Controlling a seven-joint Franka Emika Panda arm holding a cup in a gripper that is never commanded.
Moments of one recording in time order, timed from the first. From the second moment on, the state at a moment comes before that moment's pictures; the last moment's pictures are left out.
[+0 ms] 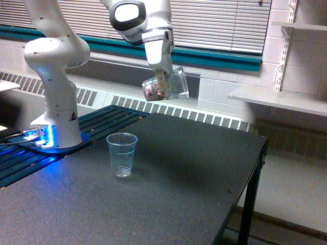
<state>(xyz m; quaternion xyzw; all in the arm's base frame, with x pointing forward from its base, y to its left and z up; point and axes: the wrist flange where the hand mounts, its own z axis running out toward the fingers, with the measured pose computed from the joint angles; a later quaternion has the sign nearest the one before) 0.403 -0.016 0.393 0.95 -0.25 0.19 0.08</state>
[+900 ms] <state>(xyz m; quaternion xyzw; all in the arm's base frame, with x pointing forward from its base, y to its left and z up) 0.360 -0.024 0.354 0.95 -0.26 0.14 0.11</state>
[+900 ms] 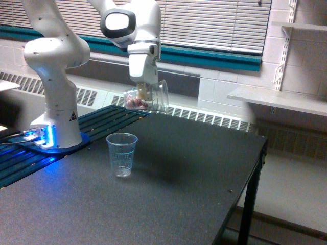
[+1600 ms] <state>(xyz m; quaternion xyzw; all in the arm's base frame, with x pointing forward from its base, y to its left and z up) 0.334 -0.035 0.340 0.94 -0.28 0.10 0.13</state>
